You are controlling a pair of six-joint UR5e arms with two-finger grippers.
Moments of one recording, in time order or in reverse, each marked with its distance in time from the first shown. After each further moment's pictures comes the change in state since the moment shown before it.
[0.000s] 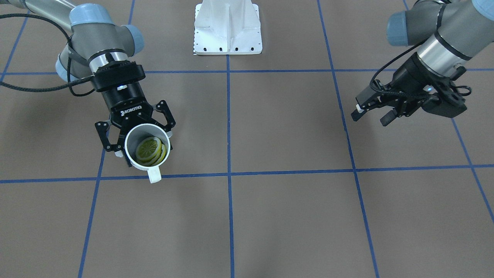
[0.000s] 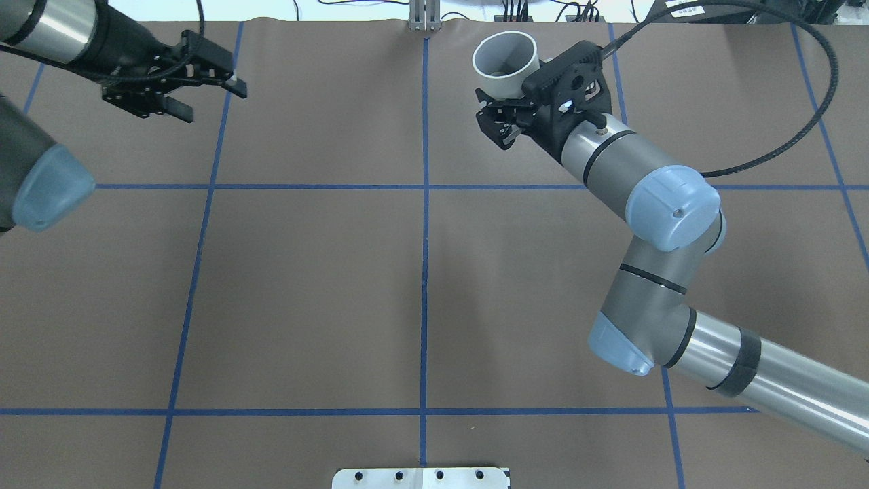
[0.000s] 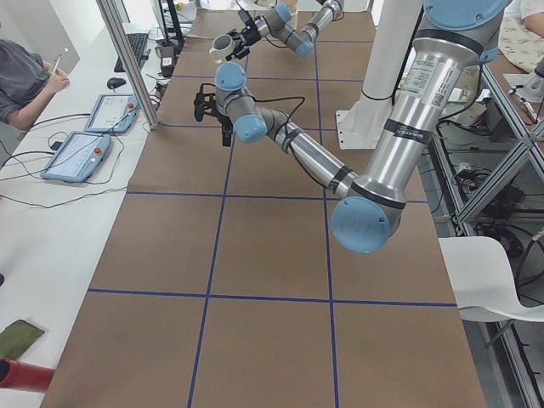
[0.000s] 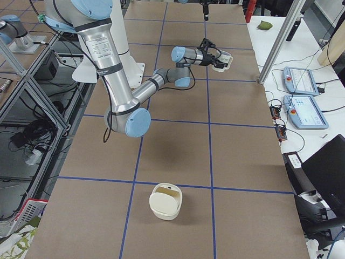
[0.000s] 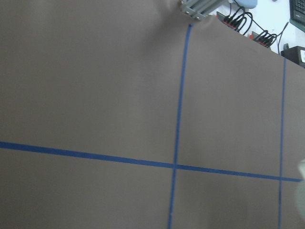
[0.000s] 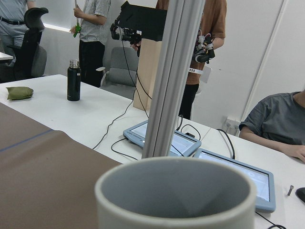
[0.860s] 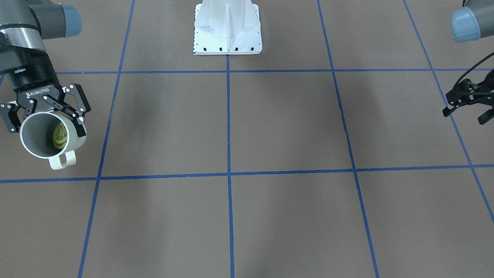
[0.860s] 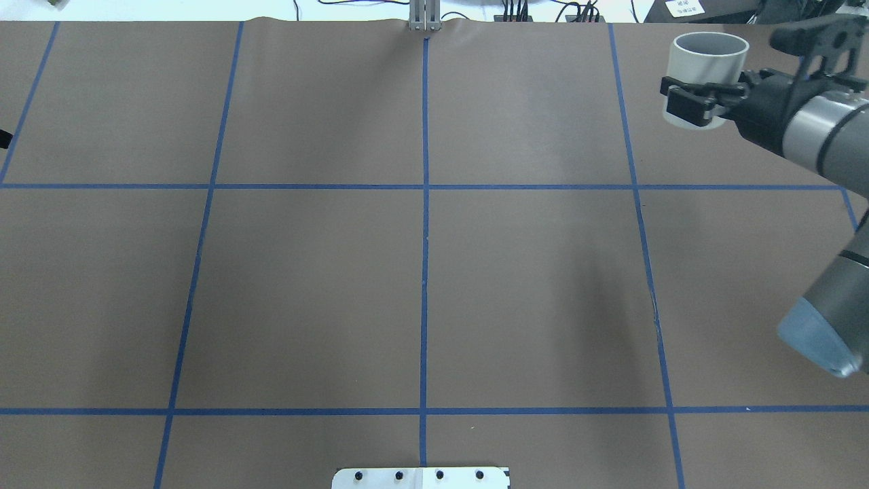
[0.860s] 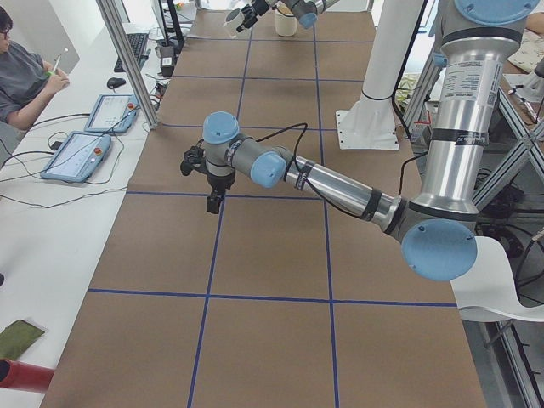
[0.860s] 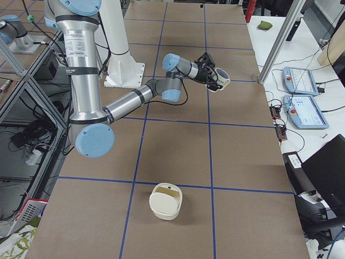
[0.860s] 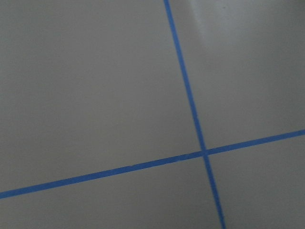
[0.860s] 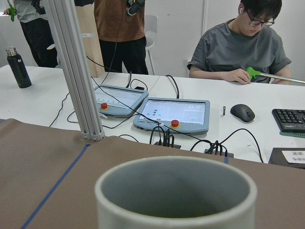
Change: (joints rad) left arm -0.232 0.217 -0.001 0.254 -0.001 0.728; right arm 0.152 -0.414 0.280 -0.005 0.200 0.315
